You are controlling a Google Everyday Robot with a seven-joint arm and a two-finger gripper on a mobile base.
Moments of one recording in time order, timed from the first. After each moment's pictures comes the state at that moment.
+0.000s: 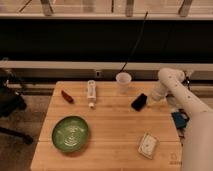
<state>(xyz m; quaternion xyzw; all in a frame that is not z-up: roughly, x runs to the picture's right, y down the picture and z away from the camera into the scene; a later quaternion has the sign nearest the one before) 0.292 0.103 0.932 -0.31 -0.15 -0.08 0.94</state>
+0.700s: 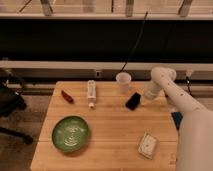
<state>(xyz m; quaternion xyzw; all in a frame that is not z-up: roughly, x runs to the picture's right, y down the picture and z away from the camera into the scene) 0.250 0.099 0.940 -0.31 -0.17 -0.11 0.93</state>
